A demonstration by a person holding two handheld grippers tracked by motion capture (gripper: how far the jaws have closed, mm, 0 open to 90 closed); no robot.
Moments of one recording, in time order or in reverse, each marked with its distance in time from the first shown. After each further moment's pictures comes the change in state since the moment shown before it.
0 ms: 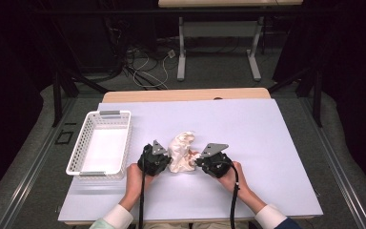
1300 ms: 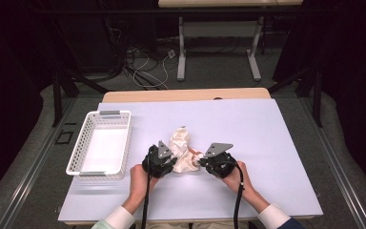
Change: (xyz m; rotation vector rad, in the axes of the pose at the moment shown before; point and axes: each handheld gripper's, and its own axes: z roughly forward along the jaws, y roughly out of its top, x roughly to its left) left arm -0.022 0.011 -0.008 -0.048 0.036 0.050; right arm -0.004 -0.003 -0.012 0.007 0.000 0.001
